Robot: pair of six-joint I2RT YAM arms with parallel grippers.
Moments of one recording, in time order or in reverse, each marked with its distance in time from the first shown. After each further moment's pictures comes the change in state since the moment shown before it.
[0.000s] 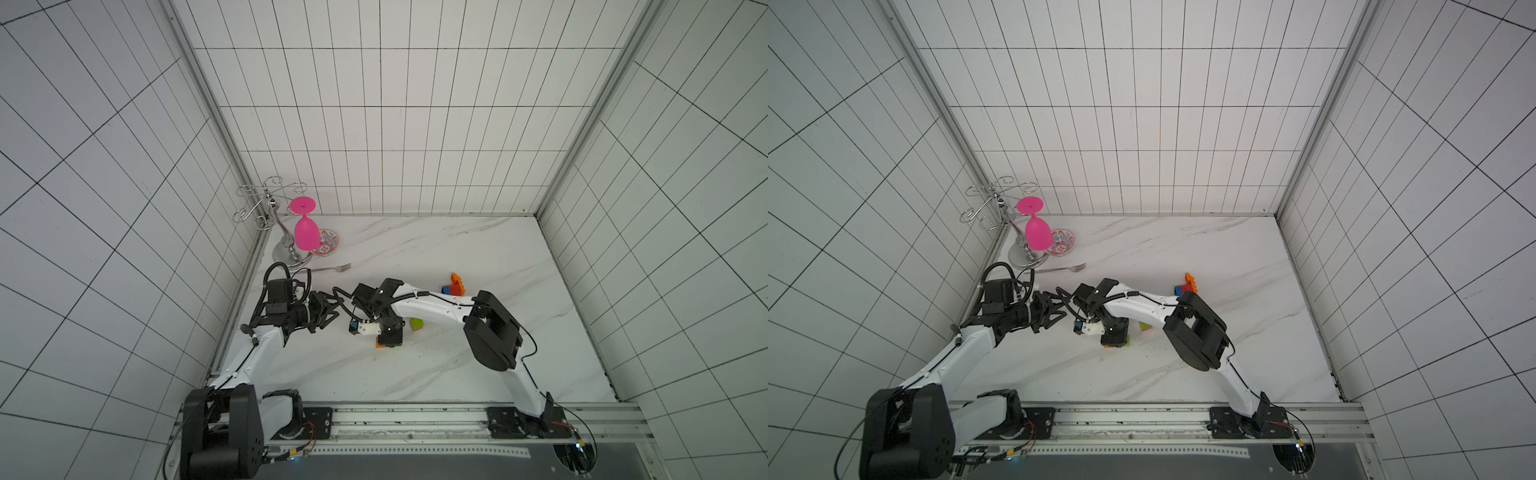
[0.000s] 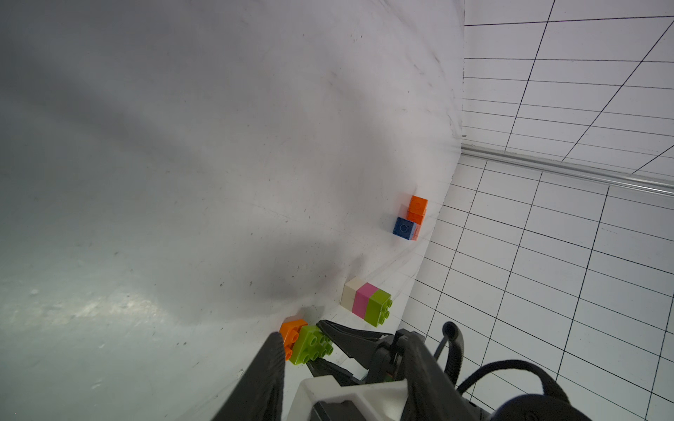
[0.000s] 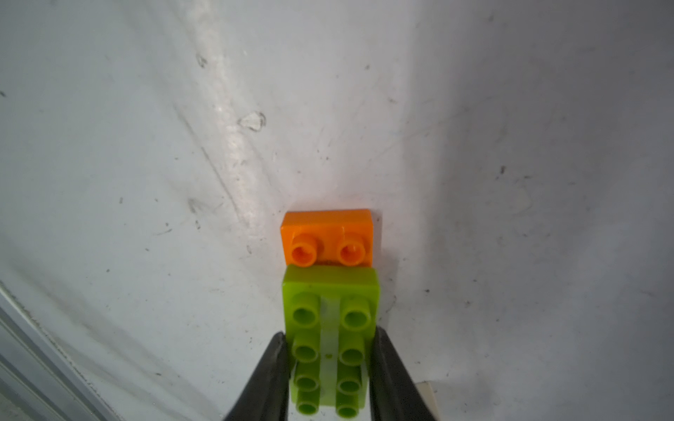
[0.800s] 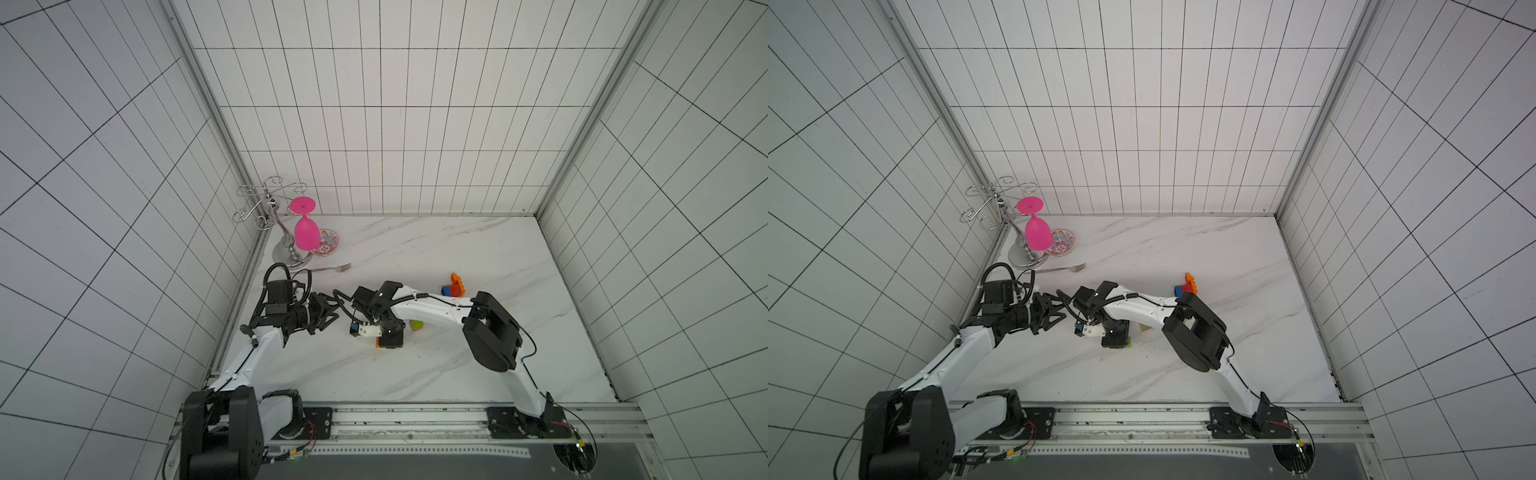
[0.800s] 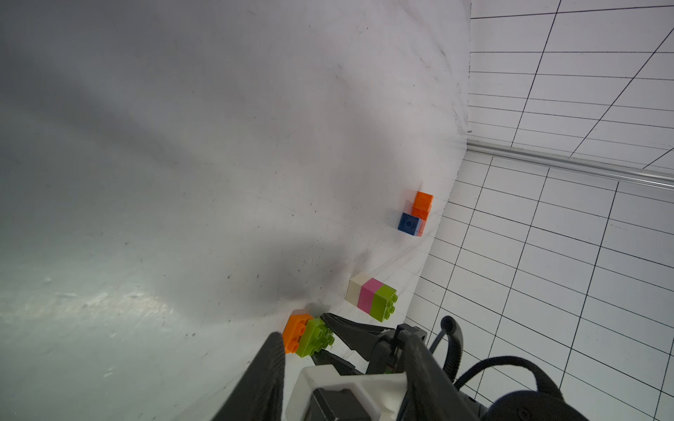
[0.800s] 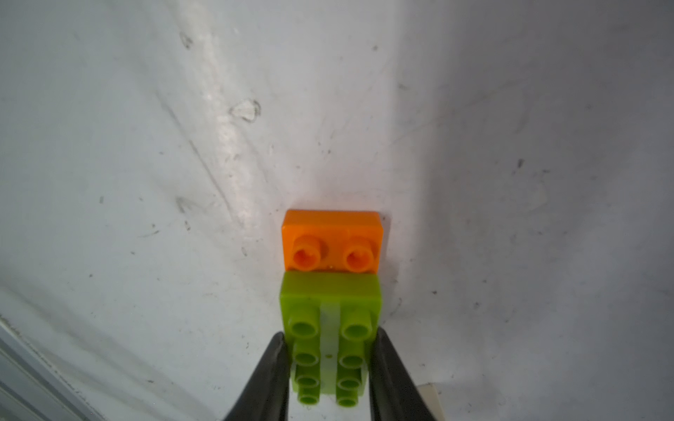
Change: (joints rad) left arm 0.000 -0.010 0.000 -0.037 0.000 0.027; right arm 0.008 -0.001 -0.034 0.012 0.025 0.011
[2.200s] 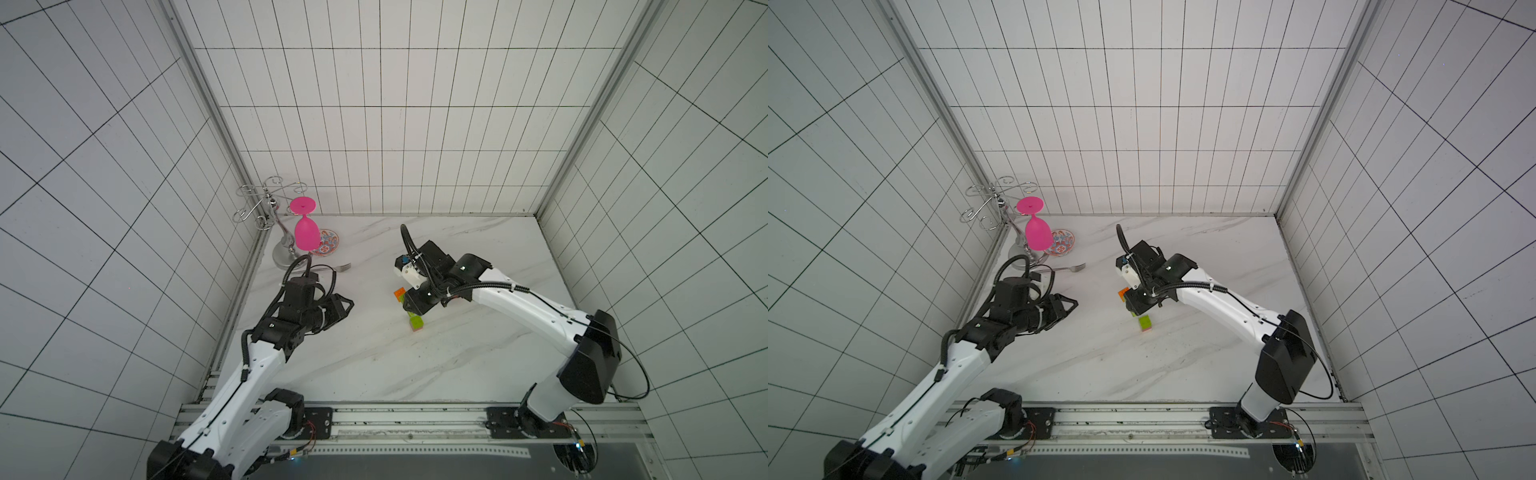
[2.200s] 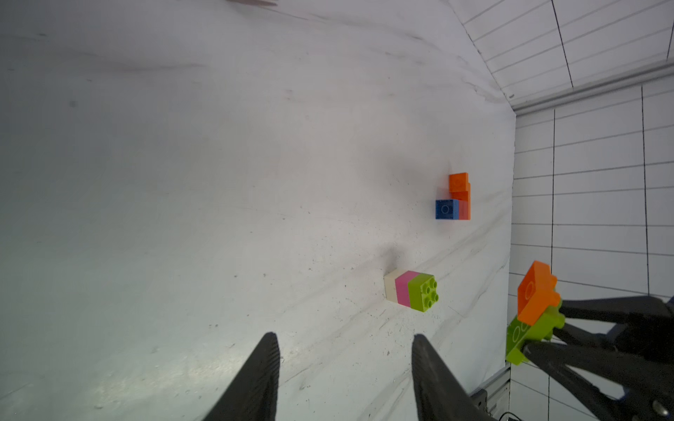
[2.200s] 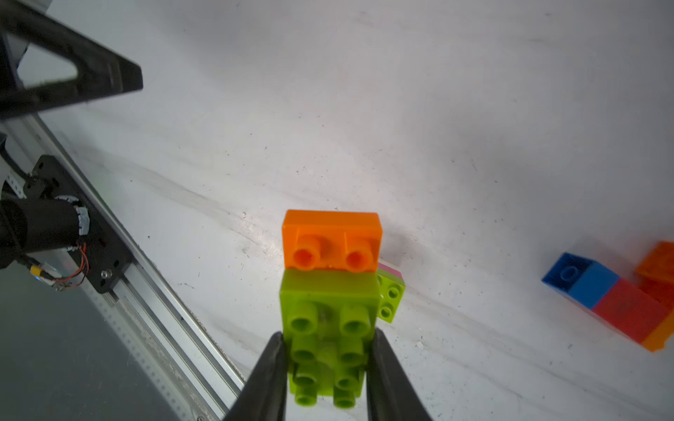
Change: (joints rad) left arm -0.419 -0.193 0.118 -0.182 -0.464 0.125; right arm -0.261 -0.581 -0.285 0.211 -0.184 0.694
